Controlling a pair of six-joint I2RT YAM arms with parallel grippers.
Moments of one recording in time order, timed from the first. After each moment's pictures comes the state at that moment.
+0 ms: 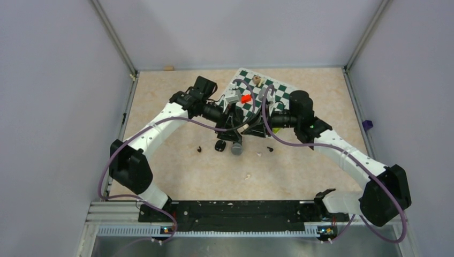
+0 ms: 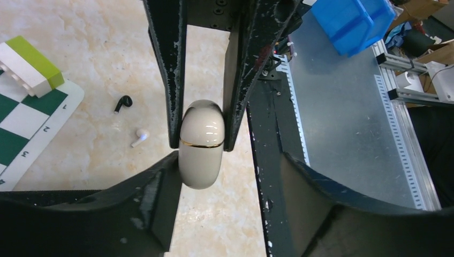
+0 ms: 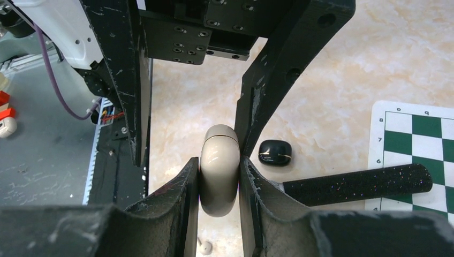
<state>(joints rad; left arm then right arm) -0.52 1.59 1.43 -0.77 1.19 0.44 0.52 1.25 0.92 0.05 -0.93 -0.02</state>
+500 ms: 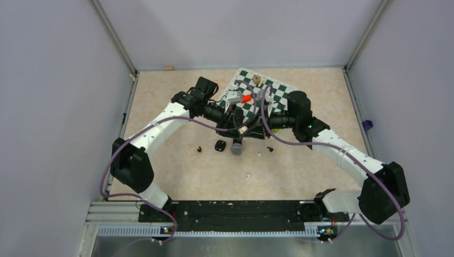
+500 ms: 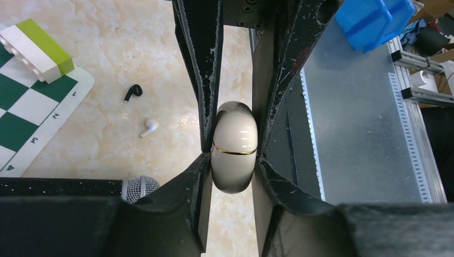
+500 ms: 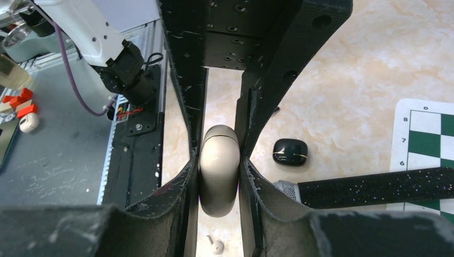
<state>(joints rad) -0.53 1.61 1.42 -0.75 1.14 0.43 0.52 1.26 0.91 0.07 -0.97 0.00</state>
